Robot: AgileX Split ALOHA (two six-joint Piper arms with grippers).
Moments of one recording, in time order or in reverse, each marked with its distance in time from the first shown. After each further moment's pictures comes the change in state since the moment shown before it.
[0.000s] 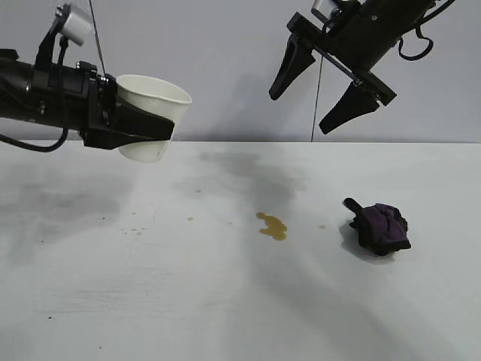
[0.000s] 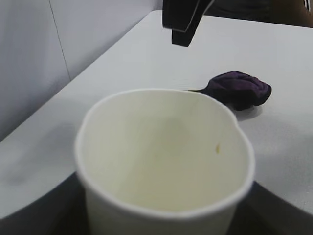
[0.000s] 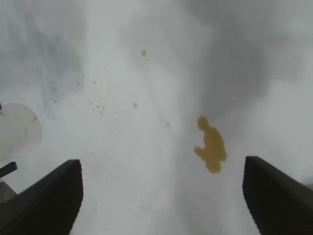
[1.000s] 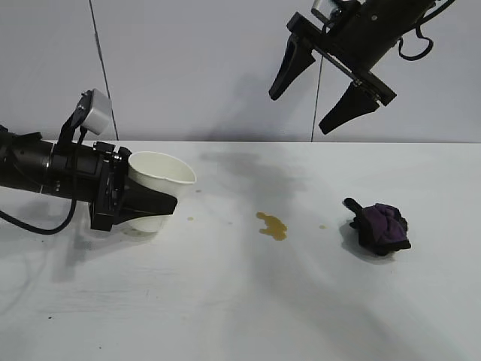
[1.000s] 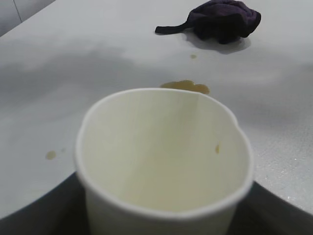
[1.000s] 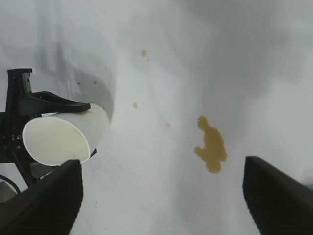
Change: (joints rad) left arm 0.028 0.050 0.000 -0.008 -0.059 0.204; right arm 0.000 0.000 0.000 0.000 0.000 0.000
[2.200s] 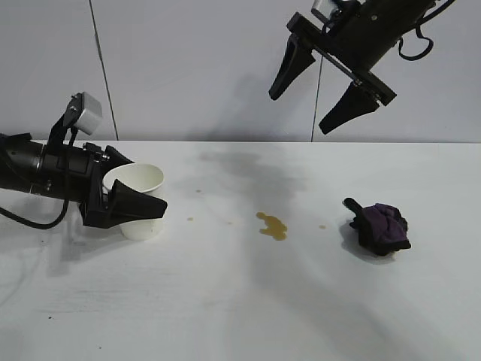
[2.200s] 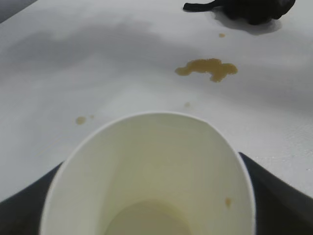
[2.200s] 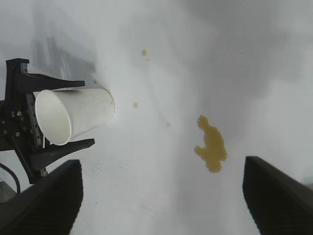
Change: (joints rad) left arm 0.009 -0.002 0.000 0.000 0.047 -0.164; right arm 0.000 0.000 0.000 0.000 0.001 0.000
